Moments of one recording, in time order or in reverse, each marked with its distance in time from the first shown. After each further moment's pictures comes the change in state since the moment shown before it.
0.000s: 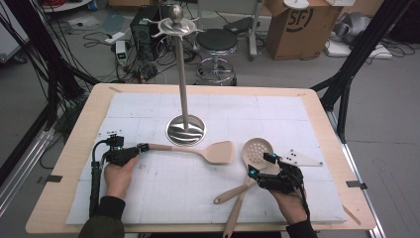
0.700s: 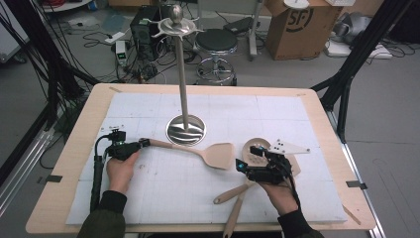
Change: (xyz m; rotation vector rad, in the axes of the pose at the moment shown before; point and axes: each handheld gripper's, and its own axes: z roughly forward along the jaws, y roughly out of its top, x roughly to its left) left arm 0.002 0.012 0.011 -0.009 0.006 0.007; right arm 0.014 0.027 0.025 0.029 0.104 0.002
